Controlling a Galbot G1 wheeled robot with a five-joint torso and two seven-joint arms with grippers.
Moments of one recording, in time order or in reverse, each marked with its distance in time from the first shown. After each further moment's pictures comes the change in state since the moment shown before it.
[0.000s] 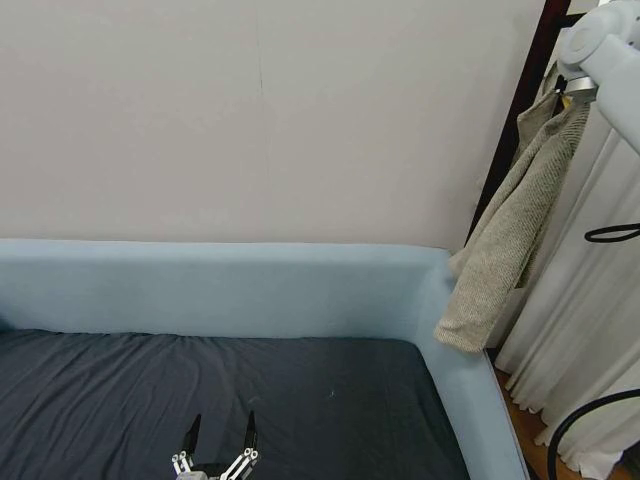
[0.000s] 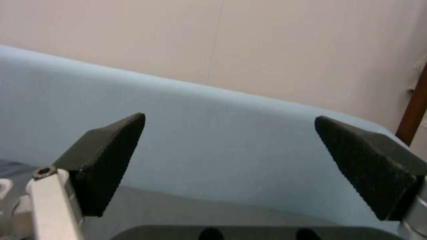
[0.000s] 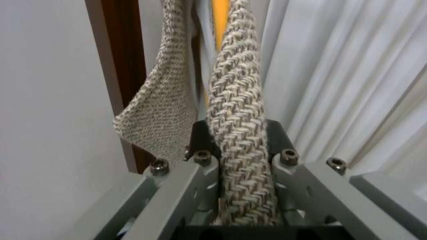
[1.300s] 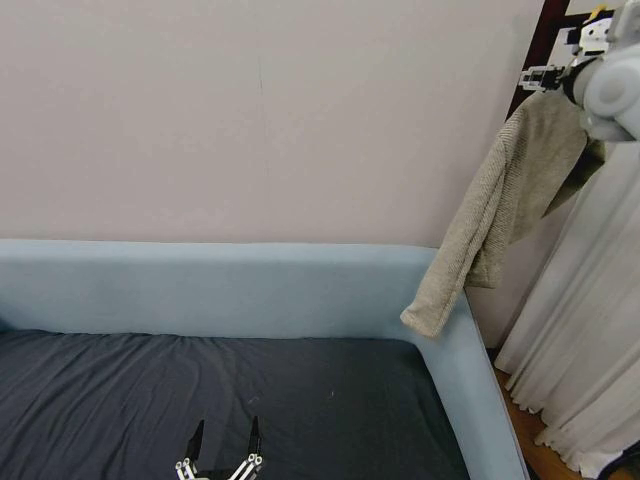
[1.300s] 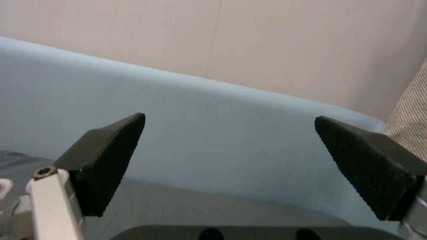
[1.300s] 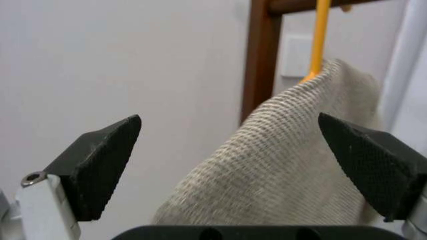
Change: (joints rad) left arm 0.019 -0.033 0.017 0.006 0.032 0.004 -0.002; right arm -0.264 -0.356 0.175 0.596 -0.193 0.326 -0.430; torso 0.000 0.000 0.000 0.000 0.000
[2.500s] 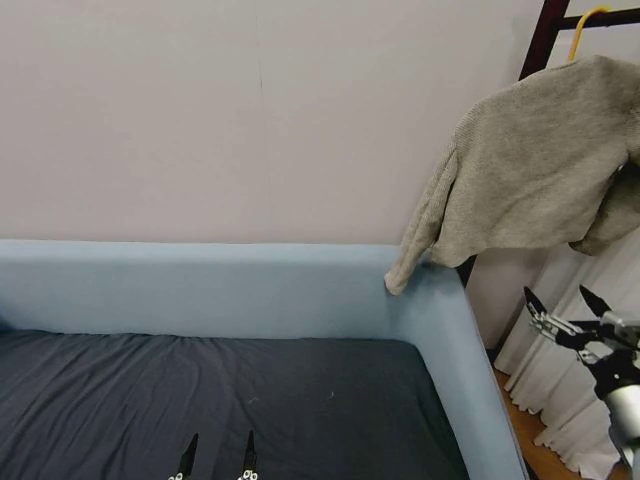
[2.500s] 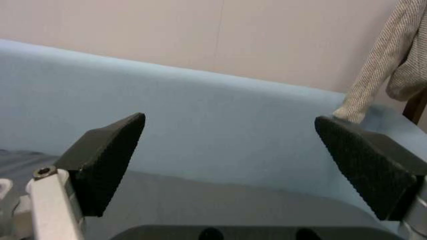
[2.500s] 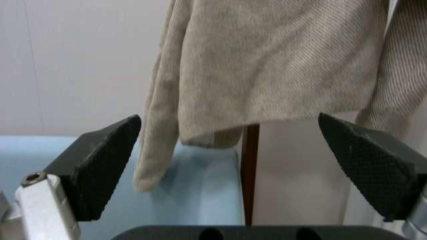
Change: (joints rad) left arm 0.072 0.009 -0.046 -0.012 0.022 -0.015 0.008; right arm -2.115 0.274 1.382 0.612 -0.631 0.591 -0.446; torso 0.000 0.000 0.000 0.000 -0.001
